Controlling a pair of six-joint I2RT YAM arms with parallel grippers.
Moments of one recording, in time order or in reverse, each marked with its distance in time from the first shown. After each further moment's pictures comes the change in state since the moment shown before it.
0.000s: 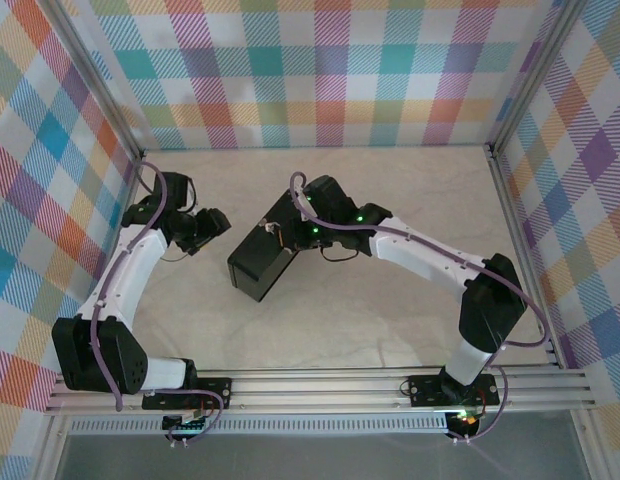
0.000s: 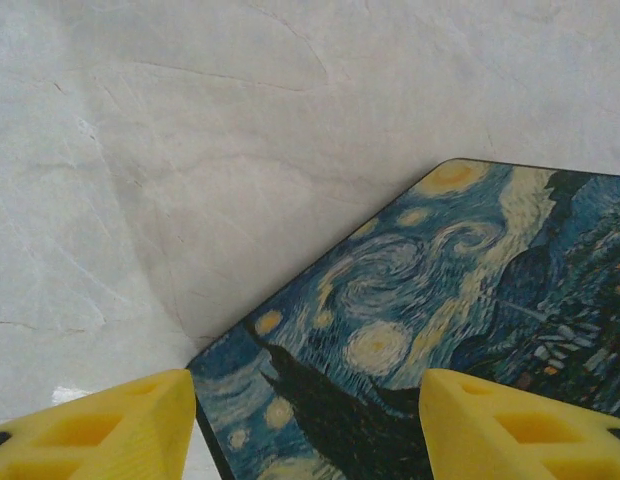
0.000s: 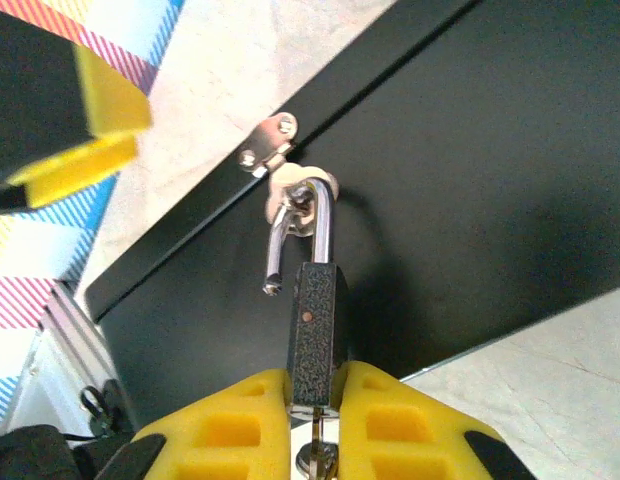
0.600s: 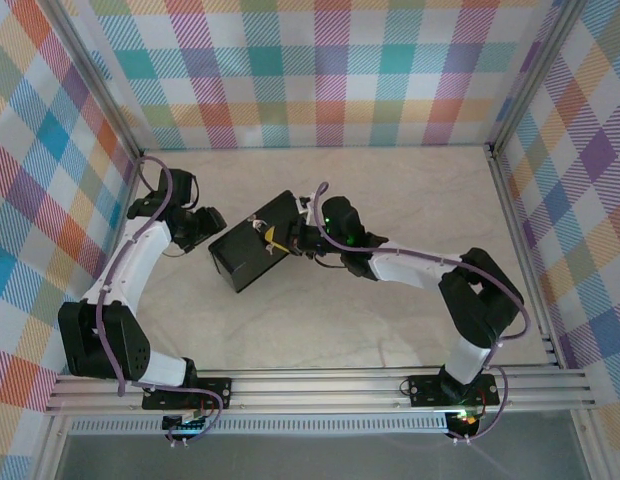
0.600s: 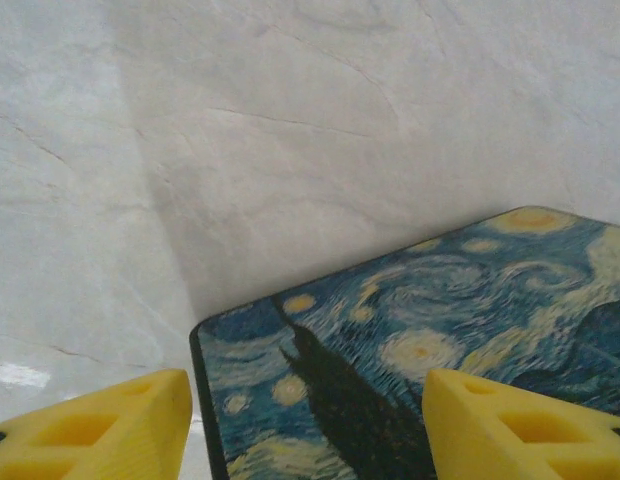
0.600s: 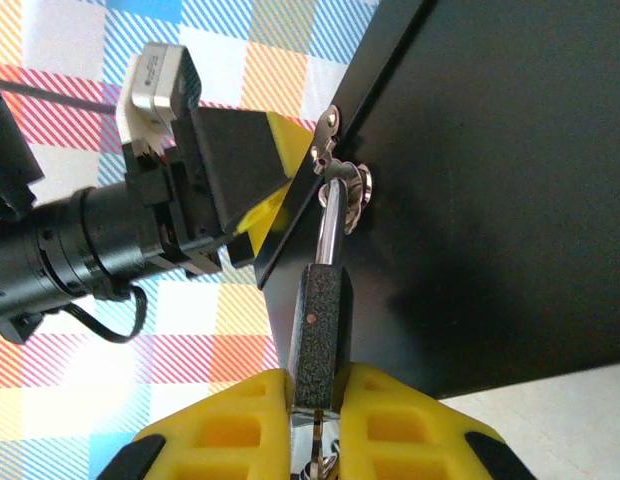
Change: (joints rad) left arm 0.002 0.072 0.021 0.012 -0.116 -0.006; right arm -0.039 0.014 -0.380 0.870 -0.270 0.595
